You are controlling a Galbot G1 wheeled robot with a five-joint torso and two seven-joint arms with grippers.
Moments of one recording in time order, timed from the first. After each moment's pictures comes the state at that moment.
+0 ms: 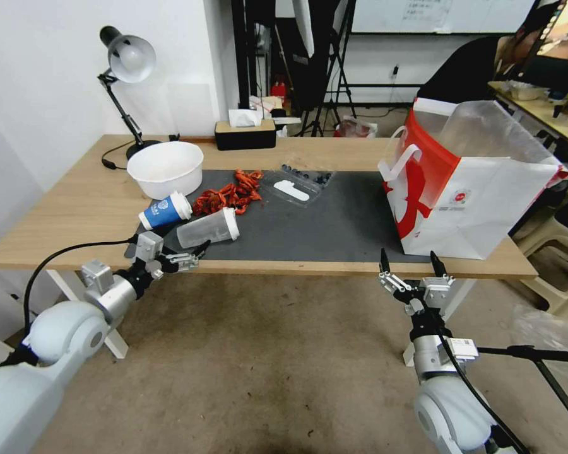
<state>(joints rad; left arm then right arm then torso) 1.18 -0.73 -0.41 -1.80 -0.68 0.11 0.31 -1.50 1.21 0.40 2.02 0.23 0.21 0.30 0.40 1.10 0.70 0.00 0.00</state>
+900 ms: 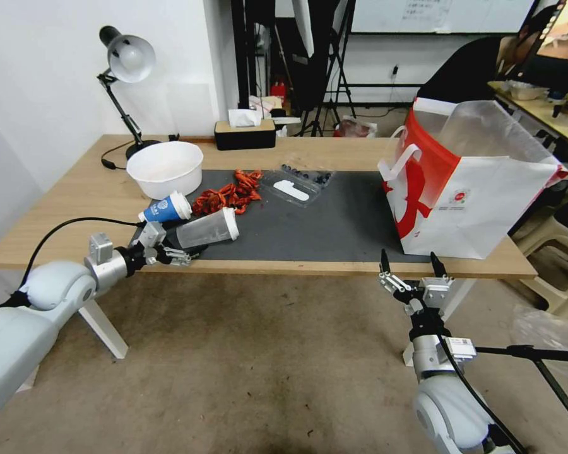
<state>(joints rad) 0.89 -0.64 -0.20 -1.55 -0.64 0.03 0.61 -1.50 1.22 0.41 2.00 0.22 0.21 0.30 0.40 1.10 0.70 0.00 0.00</state>
